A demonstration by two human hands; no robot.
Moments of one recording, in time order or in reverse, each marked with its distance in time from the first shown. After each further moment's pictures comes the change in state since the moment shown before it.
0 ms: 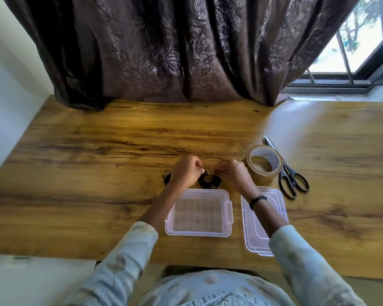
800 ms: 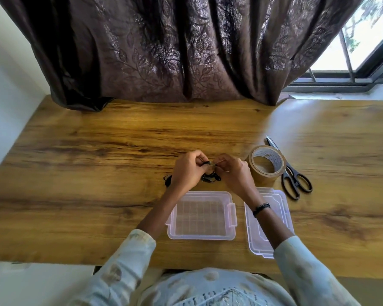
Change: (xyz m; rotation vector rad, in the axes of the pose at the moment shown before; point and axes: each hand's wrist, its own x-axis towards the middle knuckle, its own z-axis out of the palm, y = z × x) left_hand -0.011 0.010 -0.014 -0.243 0.129 0.113; right_hand -0.007 -0.012 -0.001 0.183 0.141 -0.054
